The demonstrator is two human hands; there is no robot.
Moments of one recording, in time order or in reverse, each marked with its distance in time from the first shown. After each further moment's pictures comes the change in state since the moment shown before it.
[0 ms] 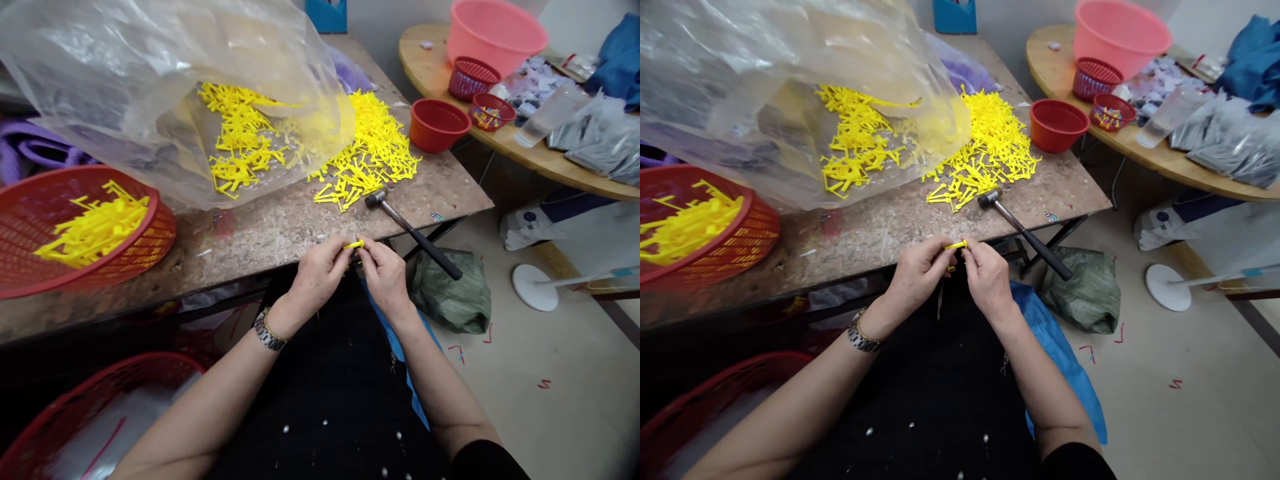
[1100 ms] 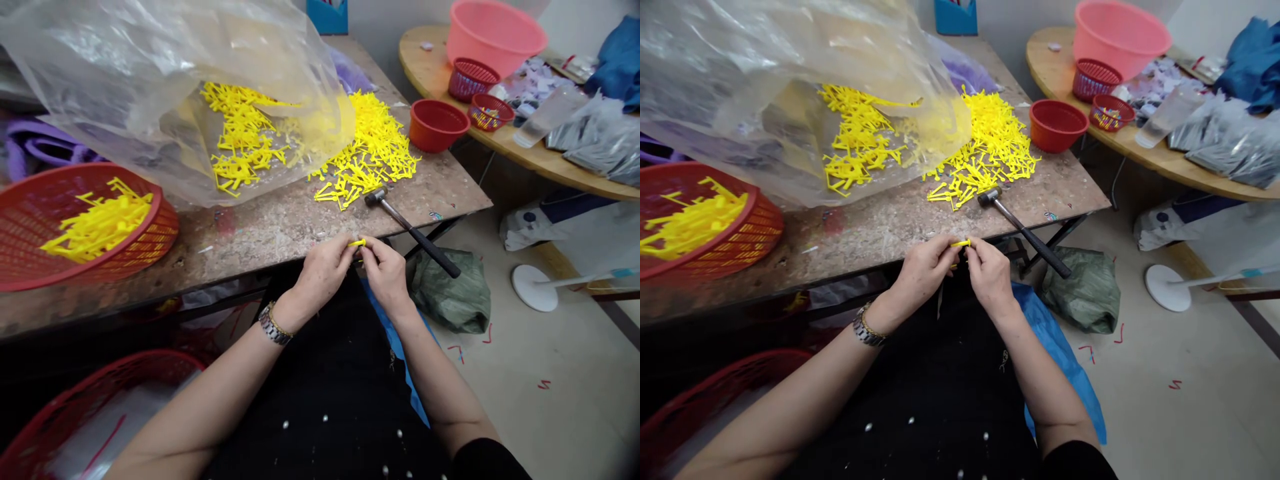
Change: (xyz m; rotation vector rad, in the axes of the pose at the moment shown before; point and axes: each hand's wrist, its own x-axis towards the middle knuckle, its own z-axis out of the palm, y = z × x) left_hand 0.004 0.005 0.007 0.031 -0.048 -0.043; right_hand -0.001 0.004 -0.001 0.085 -0.014 0.111
